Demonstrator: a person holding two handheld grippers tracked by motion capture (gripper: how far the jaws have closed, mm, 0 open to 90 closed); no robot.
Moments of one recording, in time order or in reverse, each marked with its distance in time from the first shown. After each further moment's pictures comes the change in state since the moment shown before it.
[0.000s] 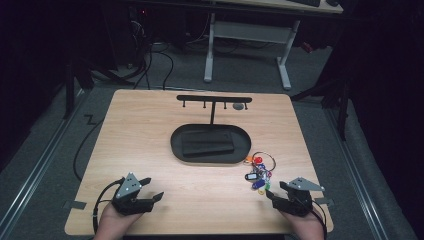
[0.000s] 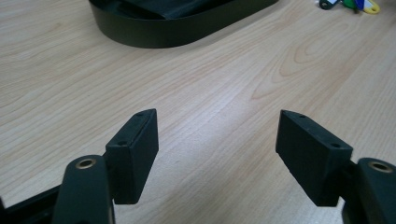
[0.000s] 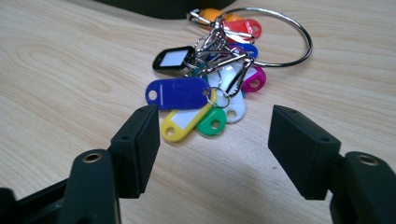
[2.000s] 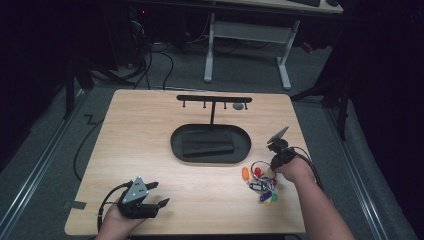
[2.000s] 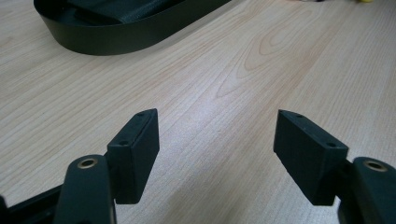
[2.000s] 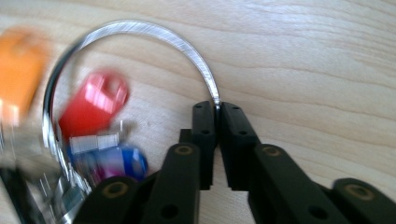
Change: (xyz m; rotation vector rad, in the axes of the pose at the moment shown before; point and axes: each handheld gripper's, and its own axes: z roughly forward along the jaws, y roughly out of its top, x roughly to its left) left arm -0.012 0.003 0.004 0.016 -0.068 0.079; right arm -0.047 0.116 0.095 0.725 -0.090 0.010
